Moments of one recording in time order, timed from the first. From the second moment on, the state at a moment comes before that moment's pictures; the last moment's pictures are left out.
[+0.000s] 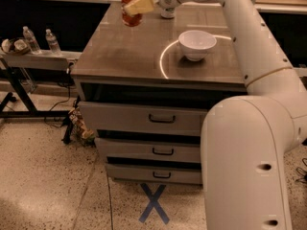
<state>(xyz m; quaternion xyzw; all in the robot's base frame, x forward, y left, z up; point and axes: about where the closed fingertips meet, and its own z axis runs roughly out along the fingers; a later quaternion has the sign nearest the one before) 0.815 0.028 1.003 -0.51 0.63 0.22 0.54</state>
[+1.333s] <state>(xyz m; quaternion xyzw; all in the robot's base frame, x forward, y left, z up) 0.833 0.139 0.934 -0.51 0.66 0.25 0.49</state>
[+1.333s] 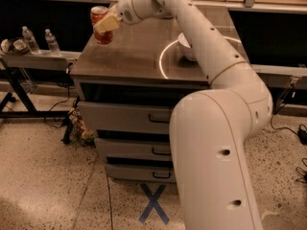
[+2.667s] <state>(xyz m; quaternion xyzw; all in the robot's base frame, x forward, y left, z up) 0.850 0.139 0.905 -0.50 0.68 0.24 0.48</state>
